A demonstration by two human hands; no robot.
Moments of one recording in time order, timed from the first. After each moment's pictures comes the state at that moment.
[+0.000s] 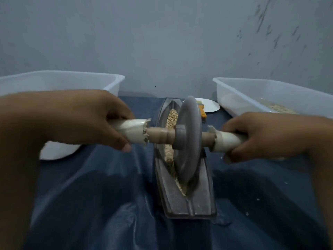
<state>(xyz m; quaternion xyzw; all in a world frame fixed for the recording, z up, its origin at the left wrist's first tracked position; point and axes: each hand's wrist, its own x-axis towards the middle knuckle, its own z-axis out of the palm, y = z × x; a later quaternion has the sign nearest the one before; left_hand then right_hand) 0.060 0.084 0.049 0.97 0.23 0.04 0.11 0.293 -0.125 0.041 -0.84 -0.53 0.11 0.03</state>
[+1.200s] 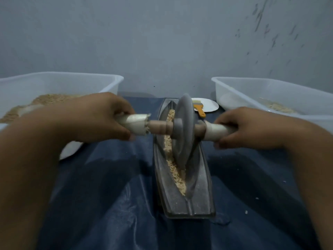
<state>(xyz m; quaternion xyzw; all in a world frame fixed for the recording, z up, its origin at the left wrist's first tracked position) 0.076 0.098 0.034 0.95 0.26 0.11 0.12 0.306 -0.112 0.027 -0.85 -0.51 0.06 0.11</state>
